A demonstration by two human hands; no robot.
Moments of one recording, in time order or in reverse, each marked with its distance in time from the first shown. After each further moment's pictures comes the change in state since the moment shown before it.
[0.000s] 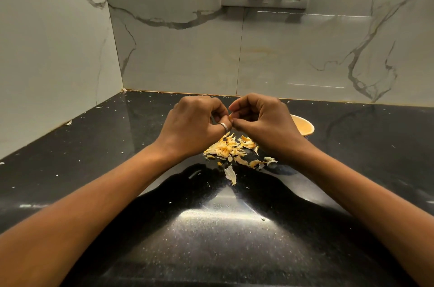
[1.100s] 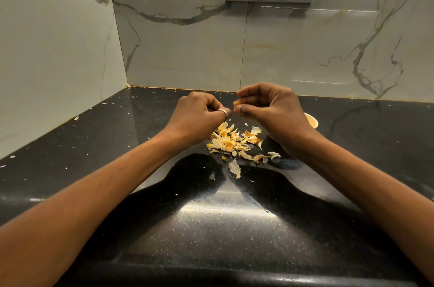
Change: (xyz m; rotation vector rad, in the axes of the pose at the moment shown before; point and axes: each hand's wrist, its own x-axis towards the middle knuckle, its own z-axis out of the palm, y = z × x) left_hand 0.001 0.007 -0.005 -0.291 -0.117 -0.401; right_hand 0.000 -0.004 -0.007 0.231 0.029 0.132
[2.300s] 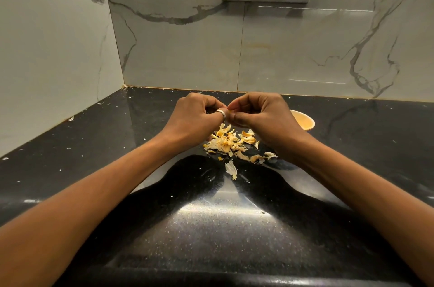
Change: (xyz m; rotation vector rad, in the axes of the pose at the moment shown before) left_hand 0.000 -0.004 0.003 -0.030 -0.027 0.074; right_hand 0.001 0.007 0.005 -0.051 -0.086 0.050
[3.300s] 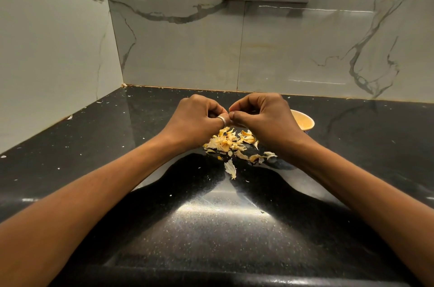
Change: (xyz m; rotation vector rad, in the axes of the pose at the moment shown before) left_hand 0.000 -0.001 0.002 0.105 -0.027 0.017; right_hand -0.001 -0.001 0.003 -0.188 0.086 -0.068
